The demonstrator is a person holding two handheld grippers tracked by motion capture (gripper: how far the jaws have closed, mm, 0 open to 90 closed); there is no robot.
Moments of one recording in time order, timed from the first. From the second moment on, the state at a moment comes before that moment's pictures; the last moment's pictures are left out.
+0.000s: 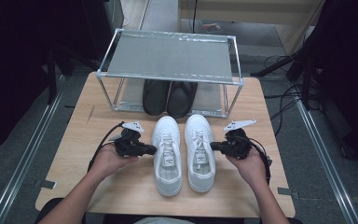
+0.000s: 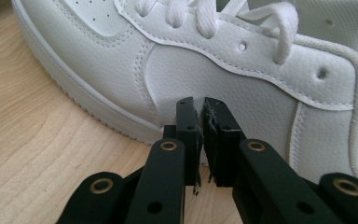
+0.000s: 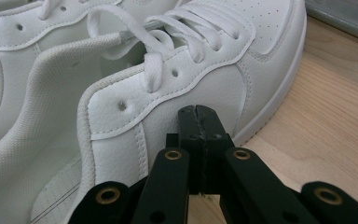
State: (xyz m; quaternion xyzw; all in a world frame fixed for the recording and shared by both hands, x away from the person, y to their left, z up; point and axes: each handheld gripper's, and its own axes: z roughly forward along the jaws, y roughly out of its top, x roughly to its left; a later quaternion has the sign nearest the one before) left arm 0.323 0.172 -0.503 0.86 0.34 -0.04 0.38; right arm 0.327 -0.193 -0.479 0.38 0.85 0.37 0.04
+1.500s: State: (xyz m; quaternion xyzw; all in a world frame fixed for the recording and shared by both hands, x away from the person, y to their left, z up) left arm 0.309 0.166 -0.489 0.87 0.28 -0.08 0.40; right arm 0.337 -0.221 -0.475 0.43 0.79 0.42 0.07
